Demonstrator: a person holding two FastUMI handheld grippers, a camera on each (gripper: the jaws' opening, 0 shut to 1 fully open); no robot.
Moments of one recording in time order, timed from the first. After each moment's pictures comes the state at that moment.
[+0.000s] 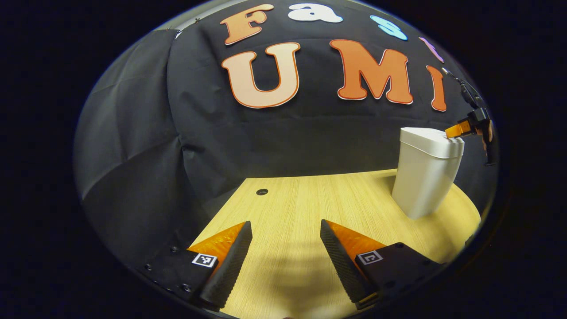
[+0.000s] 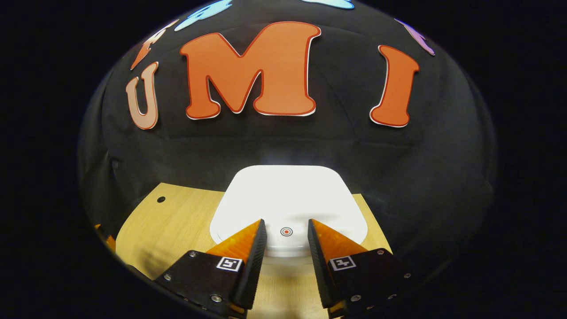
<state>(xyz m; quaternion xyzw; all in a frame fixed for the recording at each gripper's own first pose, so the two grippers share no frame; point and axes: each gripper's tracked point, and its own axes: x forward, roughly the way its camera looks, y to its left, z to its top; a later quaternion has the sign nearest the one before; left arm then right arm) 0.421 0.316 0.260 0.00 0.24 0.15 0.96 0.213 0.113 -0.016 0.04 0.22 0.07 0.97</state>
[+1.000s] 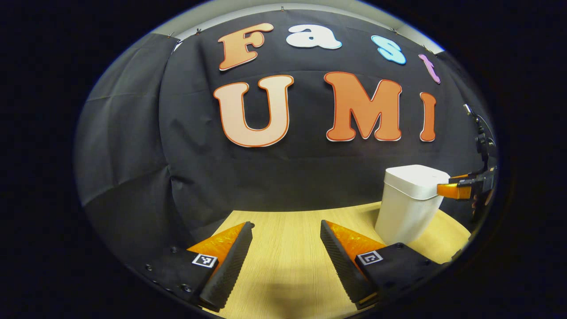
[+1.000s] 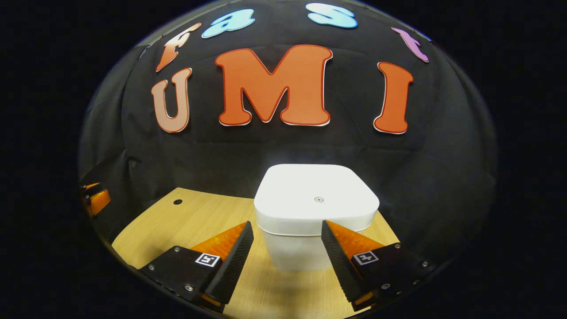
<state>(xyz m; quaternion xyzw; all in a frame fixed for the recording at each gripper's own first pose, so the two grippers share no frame) 0.460 0.310 0.350 -0.01 0.13 0.11 0.99 0.137 0.154 -0.023 0.03 0.14 0.10 0.99</state>
